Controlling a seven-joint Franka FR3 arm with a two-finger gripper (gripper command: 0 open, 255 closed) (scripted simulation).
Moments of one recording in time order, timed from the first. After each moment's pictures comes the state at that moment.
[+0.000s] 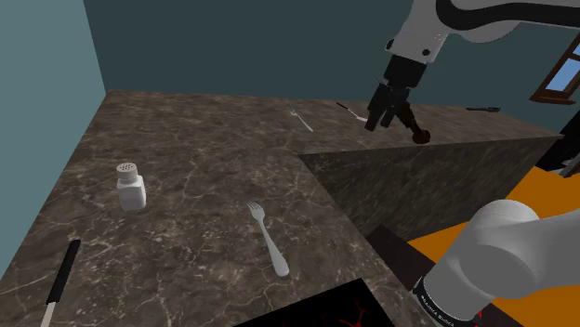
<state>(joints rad) -0.01 -0.77 -0.05 -2.36 0.06 1.62 -0.09</state>
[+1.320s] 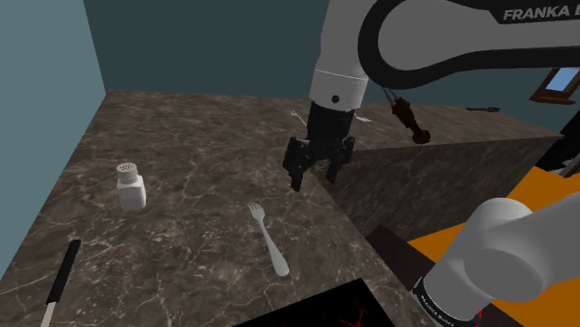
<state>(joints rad) 0.07 -0.59 0.40 -2.39 0.31 1.78 0.50</state>
